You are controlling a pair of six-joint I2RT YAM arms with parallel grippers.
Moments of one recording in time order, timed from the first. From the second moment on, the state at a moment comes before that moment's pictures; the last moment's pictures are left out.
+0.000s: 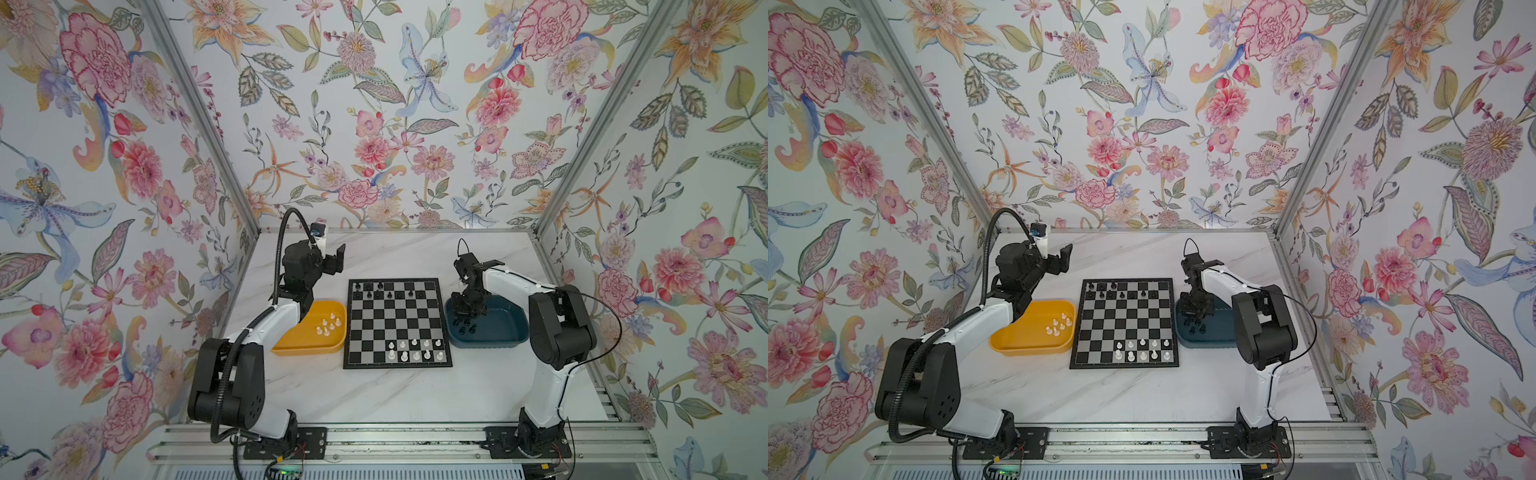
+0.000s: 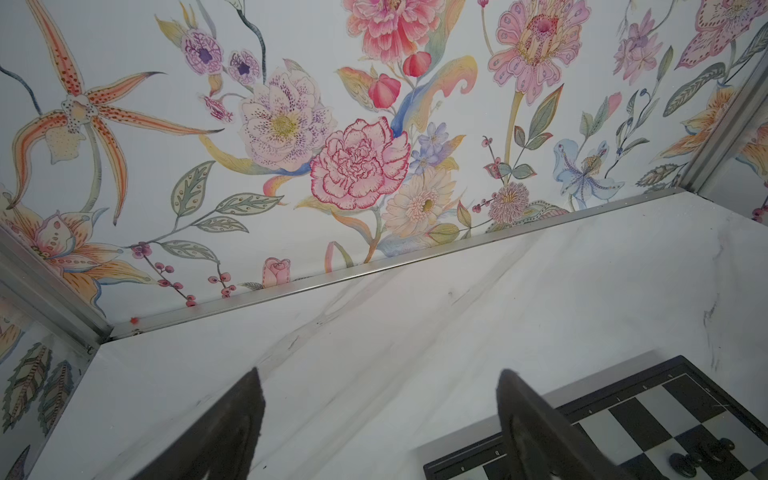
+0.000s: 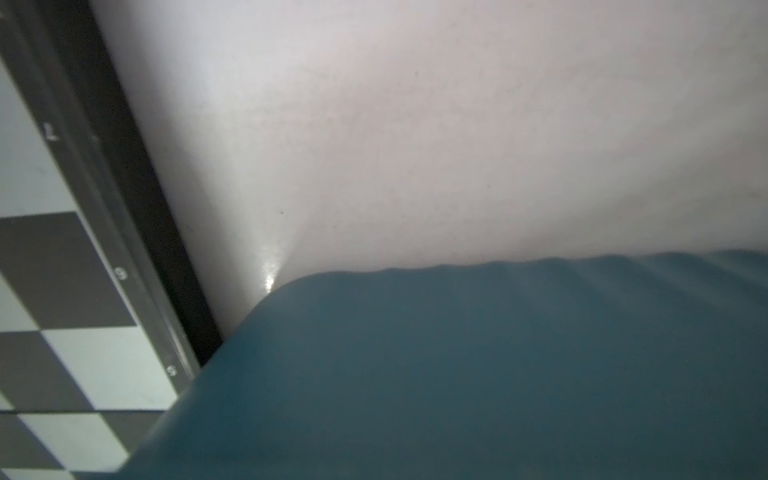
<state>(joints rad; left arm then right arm) -0.17 1.50 0.92 0.39 0.11 0.07 0.33 1.93 1.35 -0.89 -0.04 0.38</state>
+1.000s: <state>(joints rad) -0.17 1.50 0.92 0.39 0.11 0.07 0.35 1.89 1.57 -1.06 0.02 0.38</state>
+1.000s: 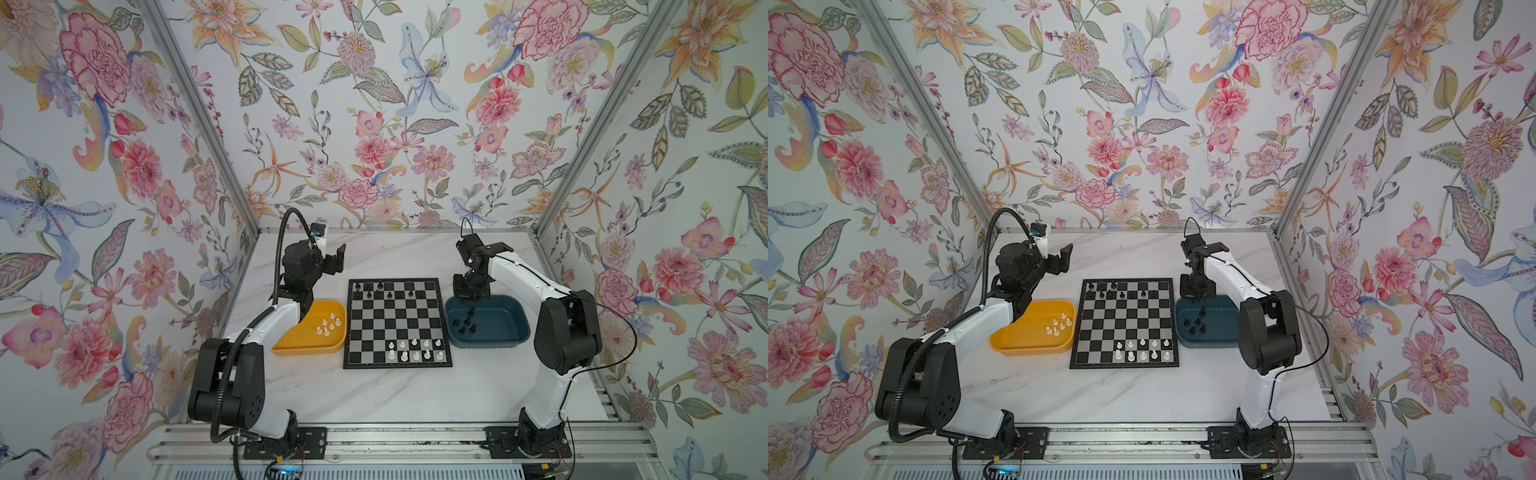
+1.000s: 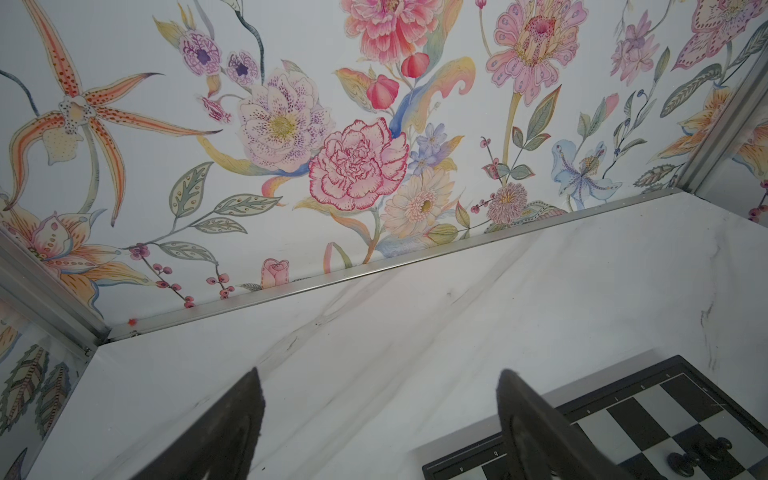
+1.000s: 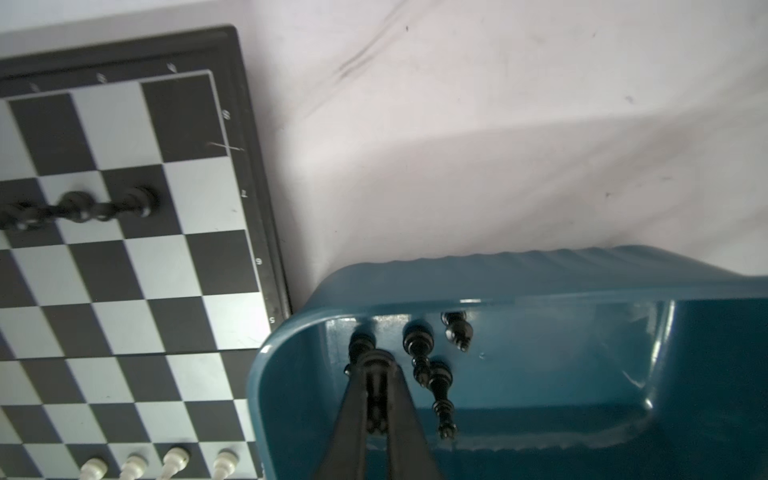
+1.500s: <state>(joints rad) -0.17 1.50 0.91 0.40 0.11 0.07 0.45 2.01 1.89 -1.14 0.02 0.35</state>
